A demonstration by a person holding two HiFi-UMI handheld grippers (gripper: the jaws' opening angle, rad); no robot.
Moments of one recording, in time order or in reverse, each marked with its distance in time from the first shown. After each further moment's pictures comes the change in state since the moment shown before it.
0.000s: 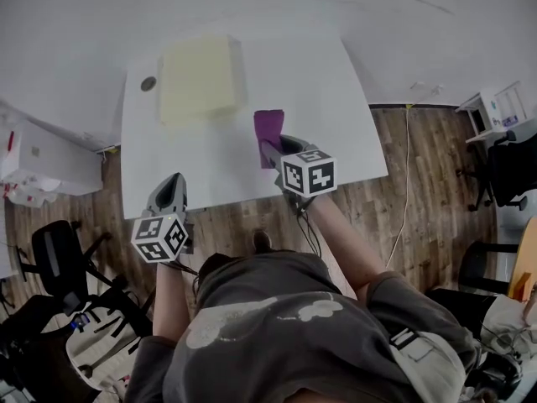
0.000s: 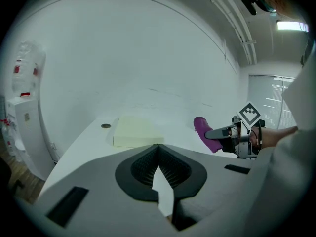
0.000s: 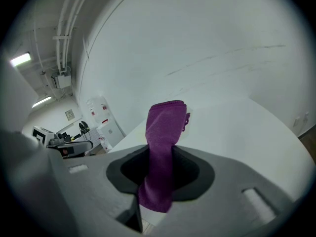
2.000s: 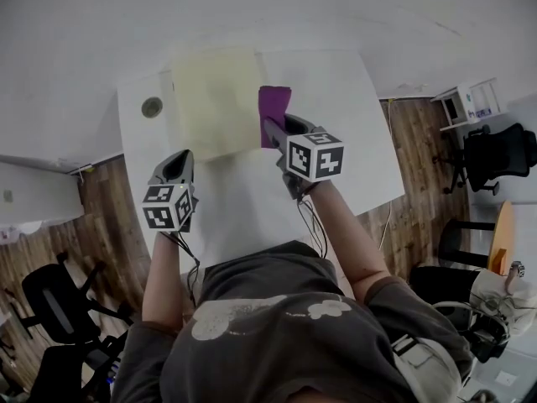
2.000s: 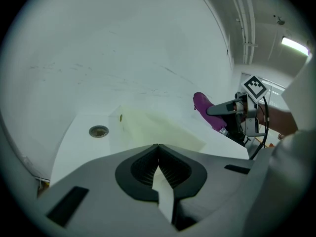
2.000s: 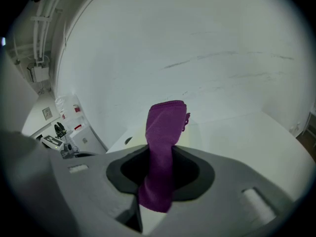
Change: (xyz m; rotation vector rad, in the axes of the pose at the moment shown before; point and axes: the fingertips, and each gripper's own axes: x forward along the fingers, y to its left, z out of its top) left arm 0.193 0.187 0.047 0.032 0.182 -0.226; right arm 0.206 0.010 0.125 0.025 0.007 -0.207
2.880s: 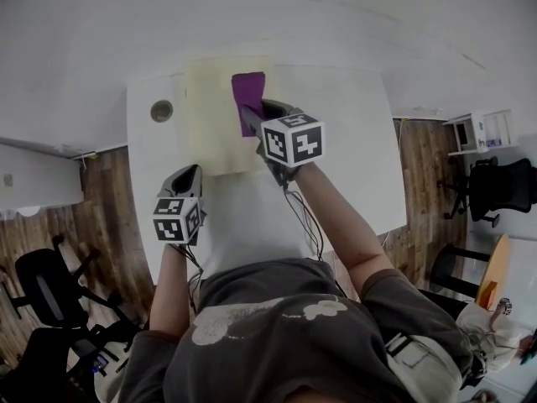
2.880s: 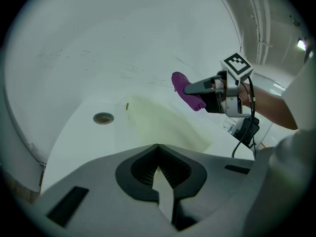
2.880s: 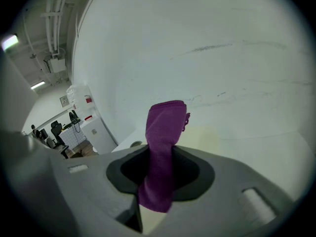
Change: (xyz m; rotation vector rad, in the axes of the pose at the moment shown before) left arm 0.023 0.012 -0.020 -0.092 0.075 0.072; right arm 0.104 0.036 0.049 -0.151 0.079 0.169
